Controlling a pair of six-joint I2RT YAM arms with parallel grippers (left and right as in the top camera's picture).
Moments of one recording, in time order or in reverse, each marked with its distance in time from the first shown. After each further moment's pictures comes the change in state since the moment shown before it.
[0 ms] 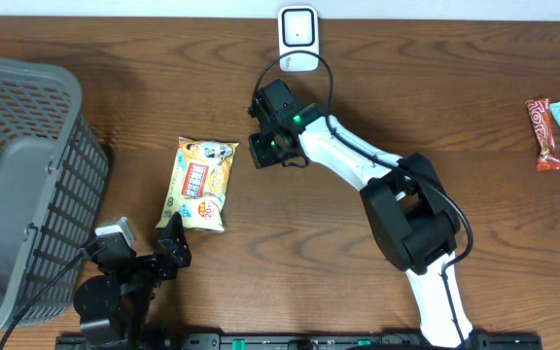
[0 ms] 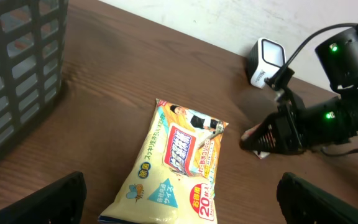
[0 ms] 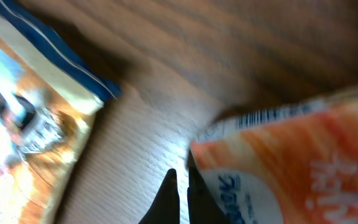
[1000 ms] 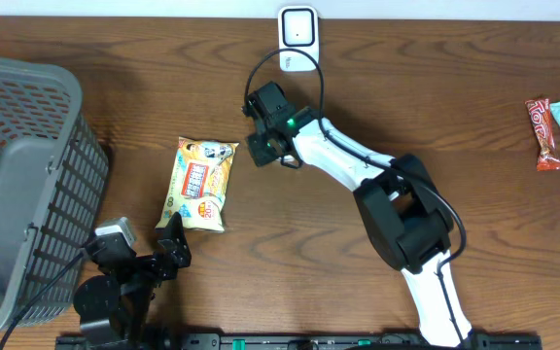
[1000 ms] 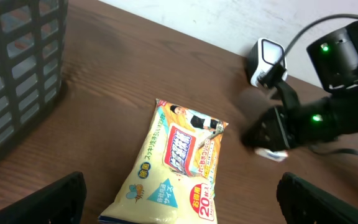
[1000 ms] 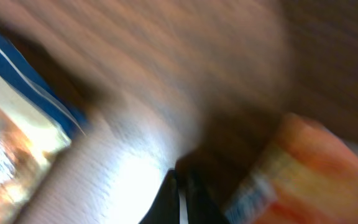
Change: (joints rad) left arm 0.000 0.000 0.000 0.000 0.000 0.000; right arm 0.020 0.021 0.015 0.041 0.171 -0.099
